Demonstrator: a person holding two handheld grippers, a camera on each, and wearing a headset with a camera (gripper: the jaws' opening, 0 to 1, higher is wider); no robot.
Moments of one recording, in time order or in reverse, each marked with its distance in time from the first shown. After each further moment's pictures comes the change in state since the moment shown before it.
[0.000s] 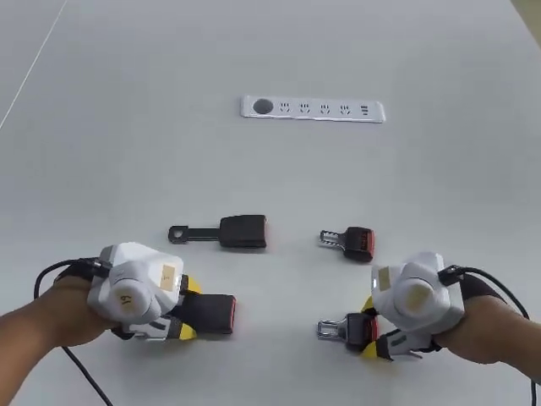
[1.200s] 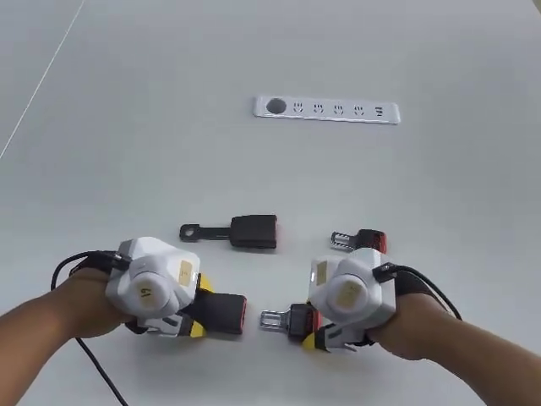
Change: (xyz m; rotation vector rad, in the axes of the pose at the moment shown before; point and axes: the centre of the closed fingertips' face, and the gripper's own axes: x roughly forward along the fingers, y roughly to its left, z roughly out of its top) left arm 0.004 -0.004 -0.001 -0.021 0.030 -0.005; right arm 0.032 -0.001 0.097 -0.051 -0.144 -0.016
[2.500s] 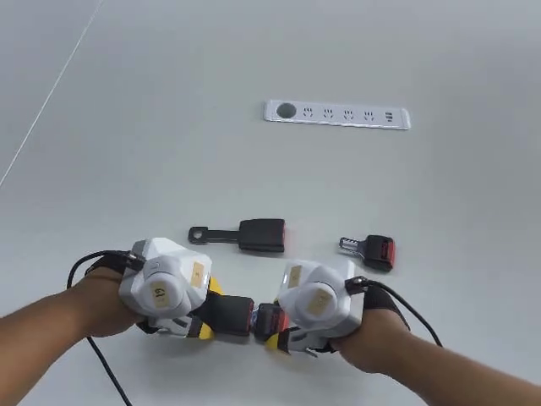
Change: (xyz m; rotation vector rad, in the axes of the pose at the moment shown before) left arm -0.002 -0.002 0.002 0.001 -0.001 -0.003; right arm 0.023 0.001 0.048 0.051 -0.124 -0.042
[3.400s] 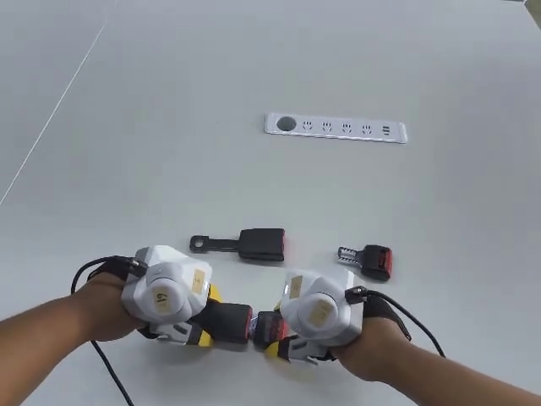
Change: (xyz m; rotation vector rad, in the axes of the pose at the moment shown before) left arm -0.004 -0.003 -0.006 0.000 0.005 0.001; right arm -0.001 0.000 -0.002 -0.044 -0.042 -0.014
